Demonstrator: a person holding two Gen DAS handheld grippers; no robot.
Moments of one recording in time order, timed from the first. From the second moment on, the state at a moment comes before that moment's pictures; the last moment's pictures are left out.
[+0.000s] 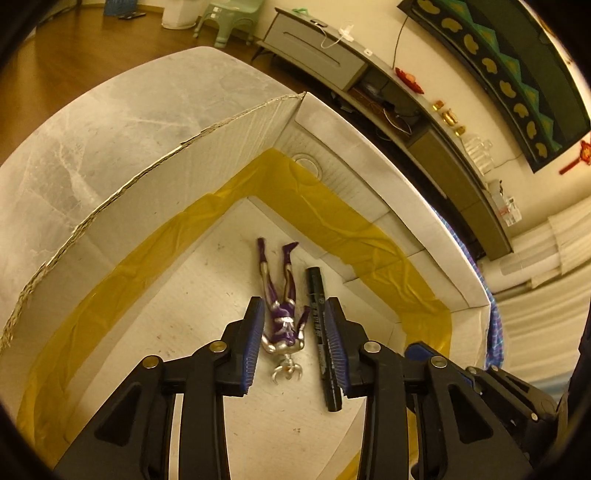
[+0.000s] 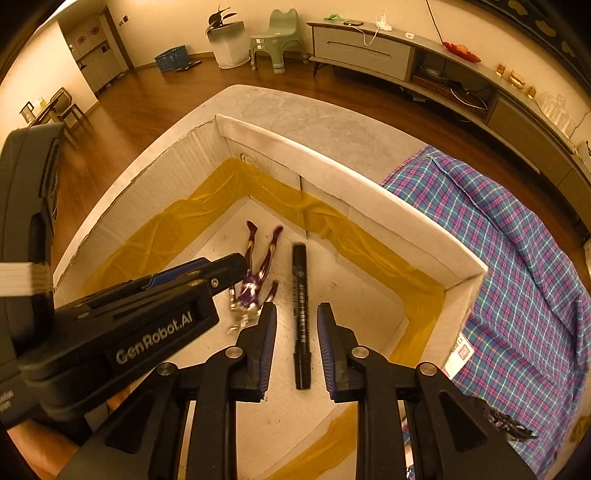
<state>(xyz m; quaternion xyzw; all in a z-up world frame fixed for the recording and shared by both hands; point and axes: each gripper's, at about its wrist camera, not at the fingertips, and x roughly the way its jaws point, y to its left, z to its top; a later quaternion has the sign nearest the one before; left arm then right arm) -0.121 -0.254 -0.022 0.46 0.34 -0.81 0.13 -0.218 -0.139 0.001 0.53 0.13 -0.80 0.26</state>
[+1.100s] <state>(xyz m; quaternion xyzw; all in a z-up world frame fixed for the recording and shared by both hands) -0.005 -0.159 0.076 0.37 0.16 -0.91 0.13 -0.039 -0.036 0.094 0.39 0.10 -0.84 0.38</state>
